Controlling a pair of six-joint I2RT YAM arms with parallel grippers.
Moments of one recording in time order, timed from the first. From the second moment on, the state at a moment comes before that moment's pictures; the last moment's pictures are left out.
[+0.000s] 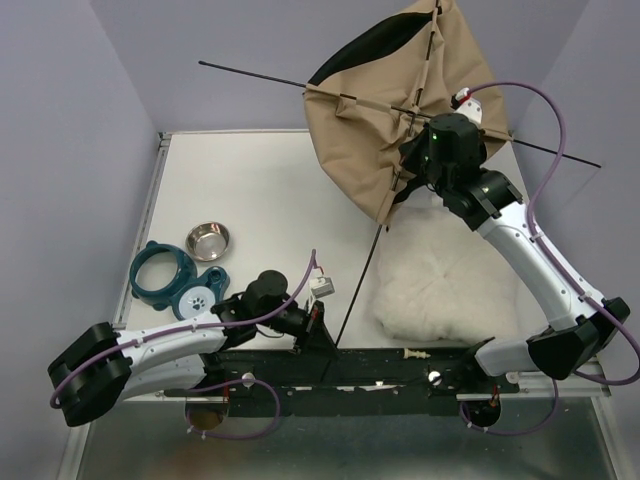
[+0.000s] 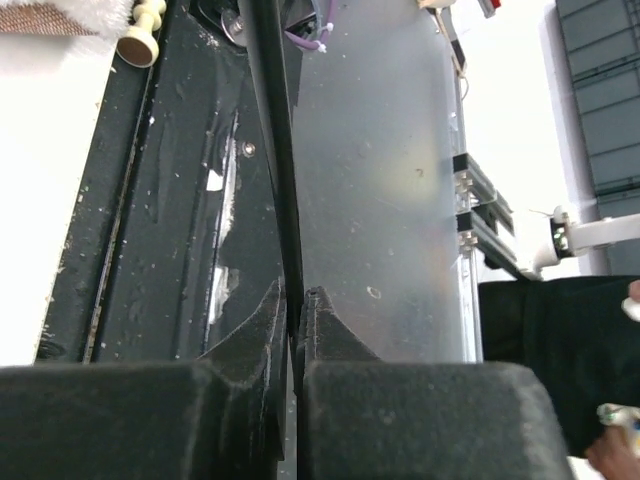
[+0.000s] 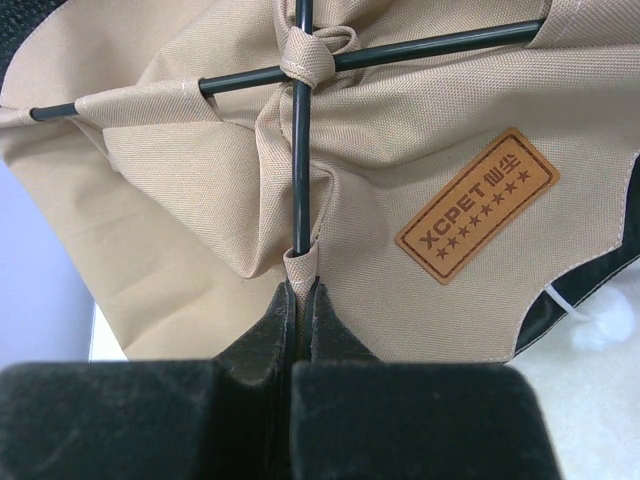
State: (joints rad) left arm -0.96 1.00 0.31 0.34 0.85 -0.65; right arm 0.53 1.39 1.55 -0.51 0.42 0.65
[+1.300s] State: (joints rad) left arm -0.74 0.89 0.62 -0.03 1.11 -0.94; right arm 0.52 0.88 1.15 -0.58 -0.24 -0.02
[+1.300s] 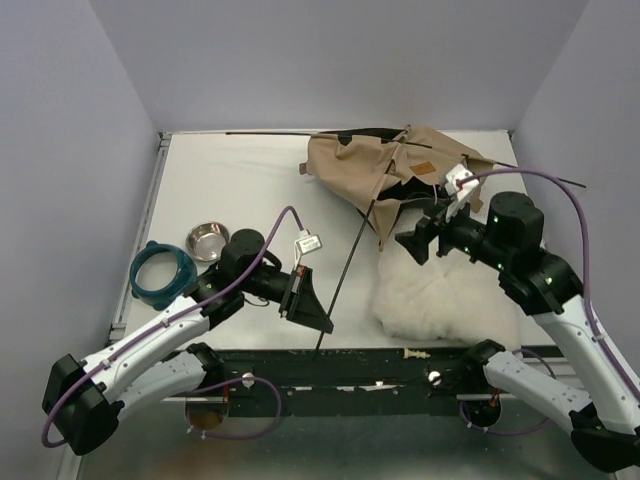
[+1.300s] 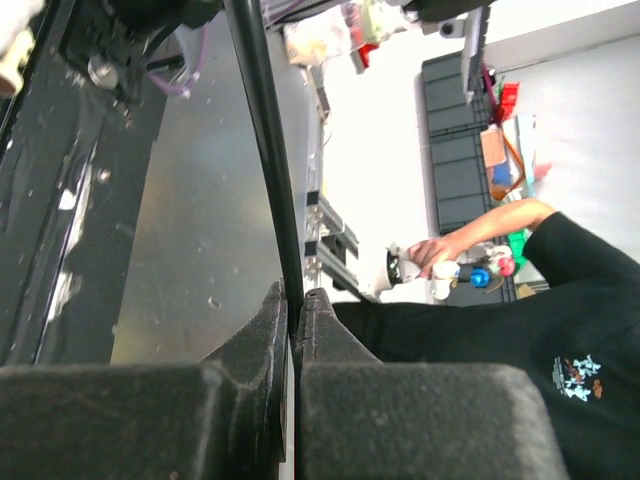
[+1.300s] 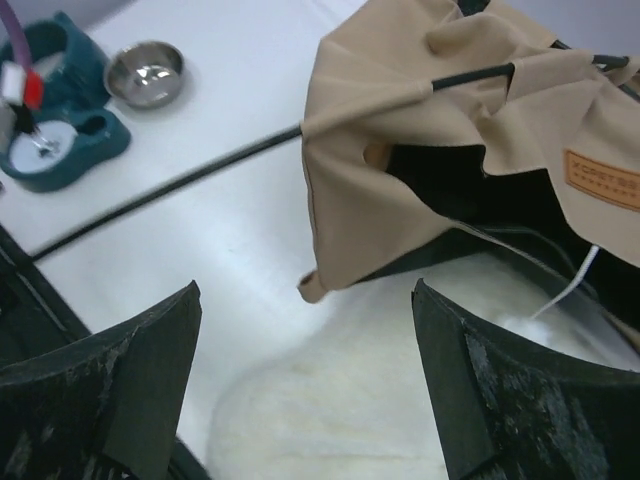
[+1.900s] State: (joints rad) left arm -0.73 0.91 0.63 0.18 1.11 -1.05; right arm 0.52 0.99 0.92 -0.20 -0.27 -0.42
